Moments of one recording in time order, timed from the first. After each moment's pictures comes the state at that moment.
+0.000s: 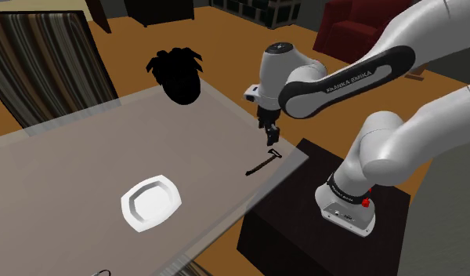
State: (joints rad) arm 0.21 -0.52 0.02 -2.82 -0.10 2.26 -0.66
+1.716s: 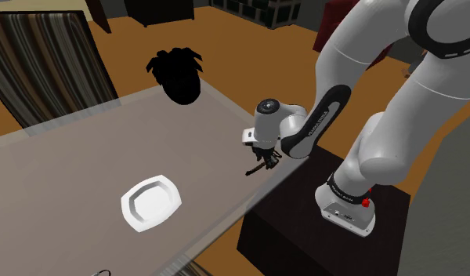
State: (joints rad) arm 0.15 -0.02 0.03 -2.91 -0.49 2.79 -0.71
